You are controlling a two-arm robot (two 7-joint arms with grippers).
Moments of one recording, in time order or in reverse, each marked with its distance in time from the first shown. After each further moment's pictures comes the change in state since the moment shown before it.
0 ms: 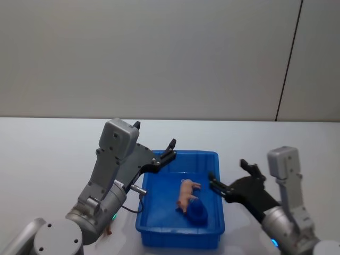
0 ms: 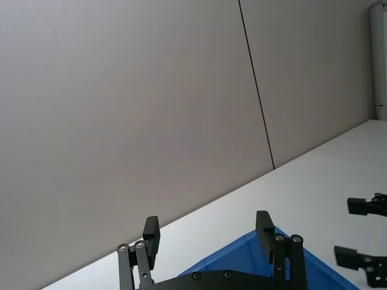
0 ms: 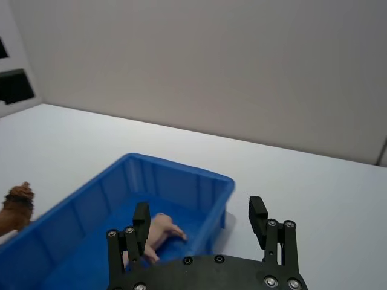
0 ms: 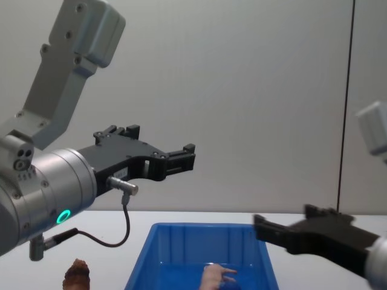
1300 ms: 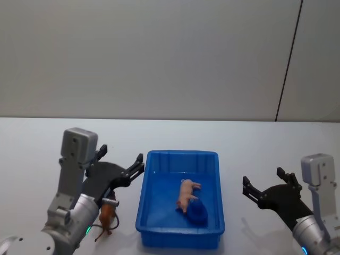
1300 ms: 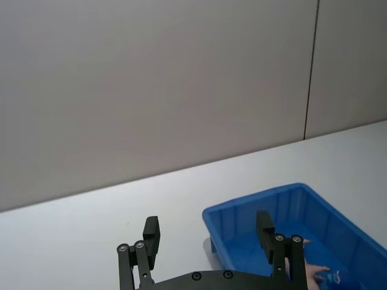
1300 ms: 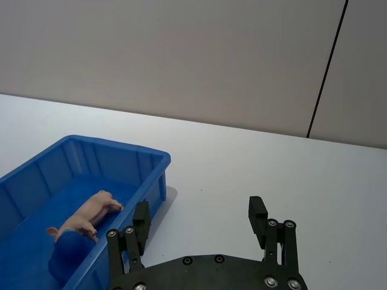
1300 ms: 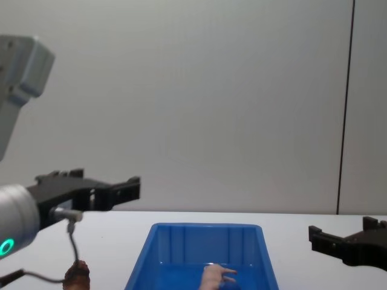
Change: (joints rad) left arm 0.081 0.061 -0.057 -0.028 -0.212 0.083 0.101; right arm -0.079 0.072 0.050 -0.086 0.025 0.053 -0.100
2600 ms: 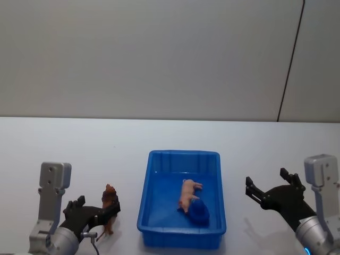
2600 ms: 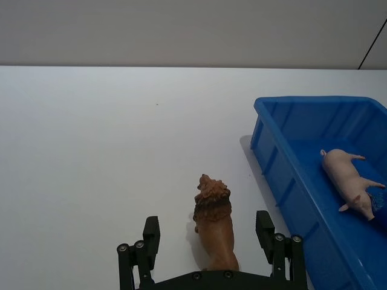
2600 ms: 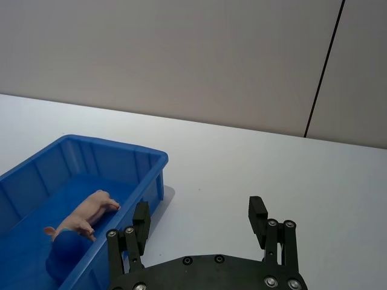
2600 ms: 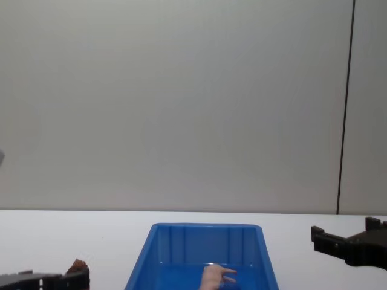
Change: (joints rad) left arm 0.067 0.027 -0.050 0.095 -0.227 0.132 0.054; right arm -0.004 0.003 0.002 -0.004 0.001 0.002 -0.004
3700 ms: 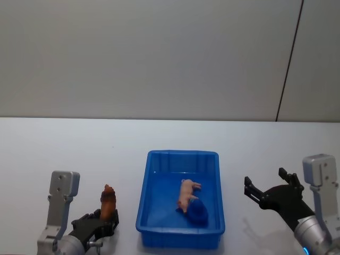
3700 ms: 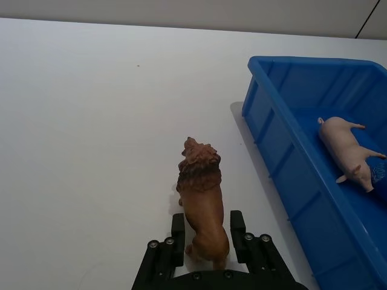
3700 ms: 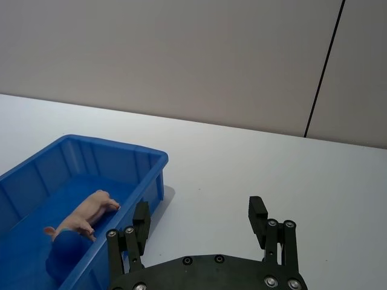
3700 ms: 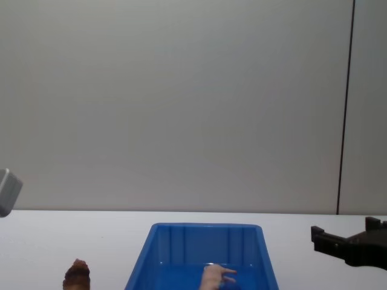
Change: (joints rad) left arm -0.028 -0.039 0.005 0.083 -0.005 0.058 -0.063; right arm 0.000 0.000 0.000 0.000 0.000 0.000 0.000
